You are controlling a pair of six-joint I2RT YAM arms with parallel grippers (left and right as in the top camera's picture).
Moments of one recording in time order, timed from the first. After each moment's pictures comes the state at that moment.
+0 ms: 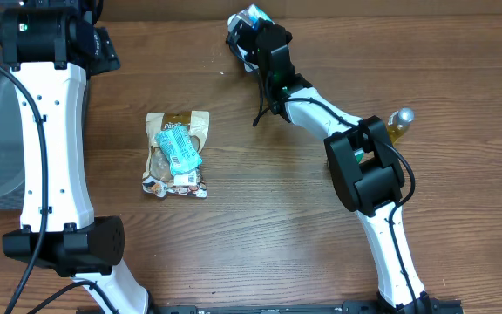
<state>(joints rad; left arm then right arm) 0.01 1.91 2.33 -1.49 -0.50 -0.33 0.45 2.47 1.86 0.39 0.33 -0.82</state>
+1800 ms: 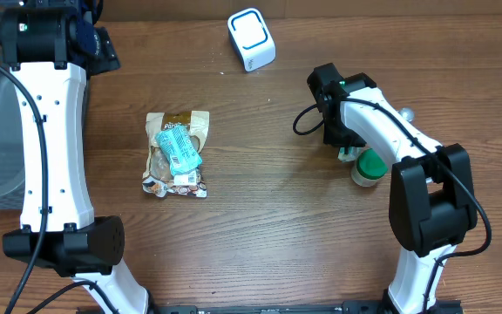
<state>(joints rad) 0.01 1.91 2.33 -1.49 -0.50 -0.33 0.32 2.03 1.53 -1.09 0.45 0.47</state>
